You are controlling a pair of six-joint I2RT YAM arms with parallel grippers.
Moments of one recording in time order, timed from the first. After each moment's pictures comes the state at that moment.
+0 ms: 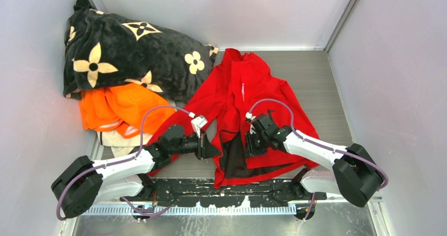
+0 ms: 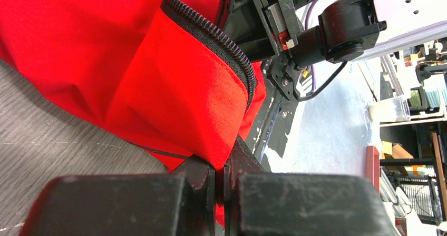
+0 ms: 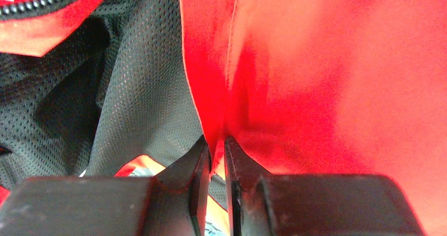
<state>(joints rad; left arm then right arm) -0.83 1.07 0.30 0.44 0.47 -0.63 0.71 1.22 0.56 -0.41 -0.26 0.52</state>
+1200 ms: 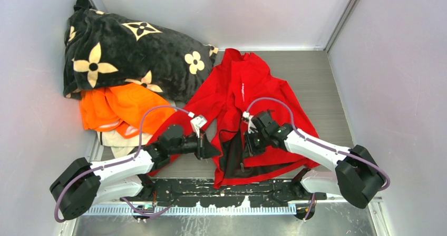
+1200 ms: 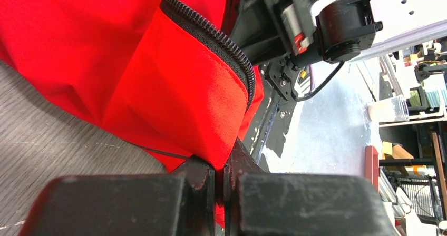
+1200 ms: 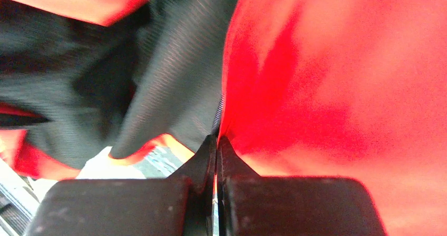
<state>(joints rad) -0.83 1.05 0.30 0.43 0.47 -0.63 0.71 1.21 0.58 -0.45 -0.33 0.50</state>
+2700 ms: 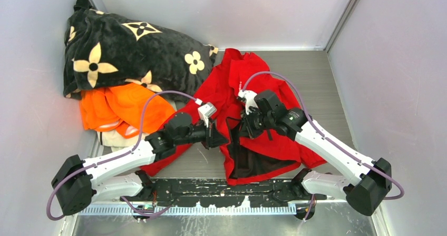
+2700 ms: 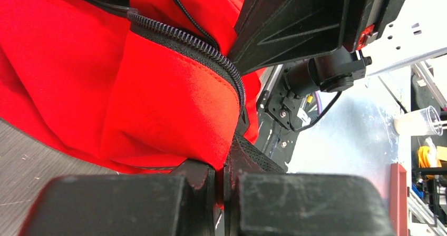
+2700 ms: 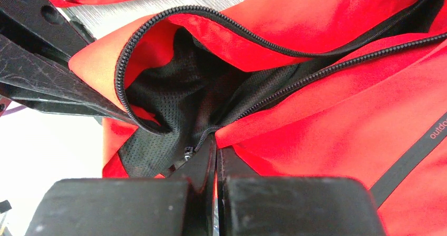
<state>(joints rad) -0.90 1.07 0.60 0.17 0.34 -0.51 0.71 1.12 0.98 -0.68 -0.30 0.22</state>
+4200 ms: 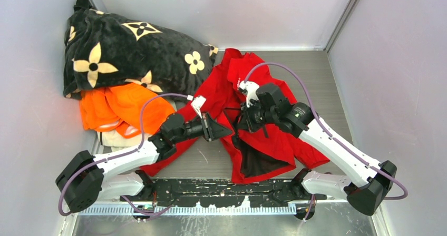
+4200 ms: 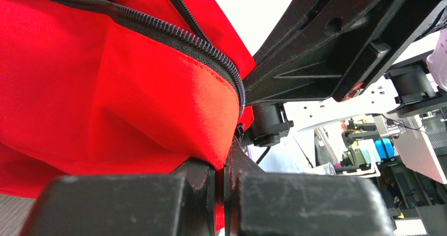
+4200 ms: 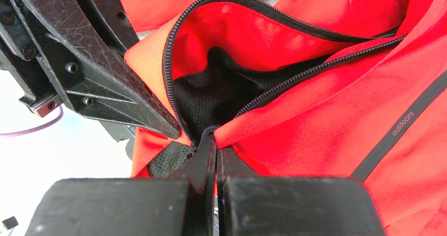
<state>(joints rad) -0.83 1.14 0.49 0.61 0.38 -0.89 0.74 1.12 1.13 -0.74 -0.24 0.25</state>
